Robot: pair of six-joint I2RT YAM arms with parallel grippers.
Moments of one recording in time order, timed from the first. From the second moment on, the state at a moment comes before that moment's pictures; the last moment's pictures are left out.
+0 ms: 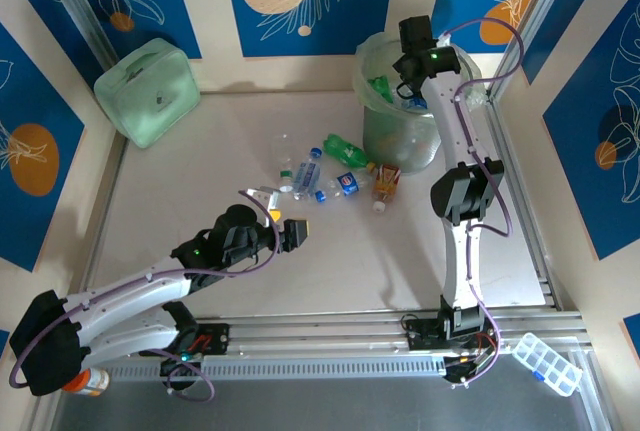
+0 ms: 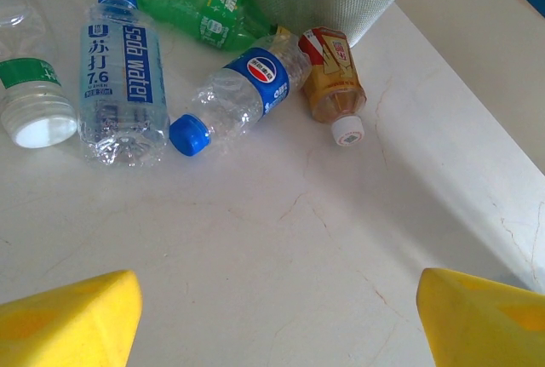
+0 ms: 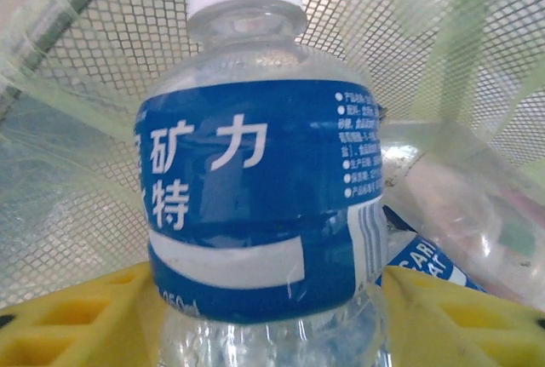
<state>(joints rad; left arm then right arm) -0.86 0.97 0.52 0.01 -0.05 -0.52 0.20 2.24 2.52 -1.12 0.35 0.99</state>
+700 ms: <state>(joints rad) -0.86 0.97 0.52 0.01 -0.06 -0.52 0.10 1.97 2.24 -0.95 0.13 0.79</state>
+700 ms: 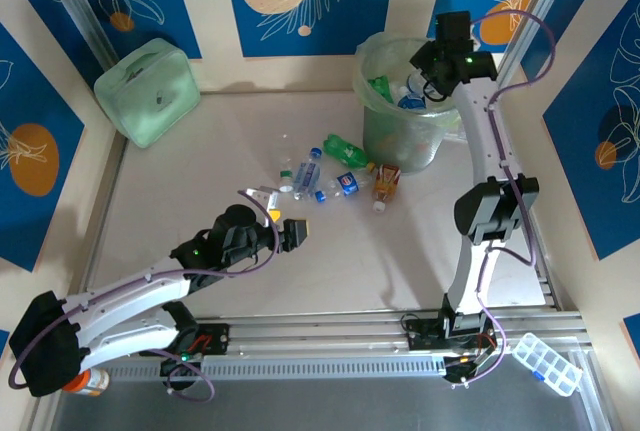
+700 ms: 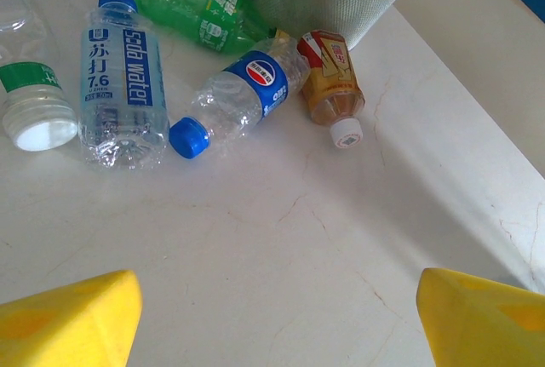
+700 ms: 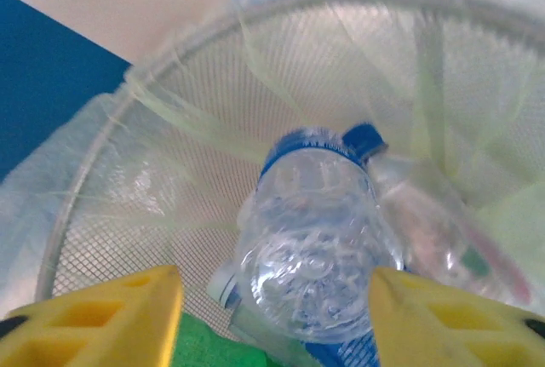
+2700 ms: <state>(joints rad) -0.48 1.59 1.16 -0.37 -0.12 -0.59 0.66 1.10 0.73 -0.28 0.15 0.58</state>
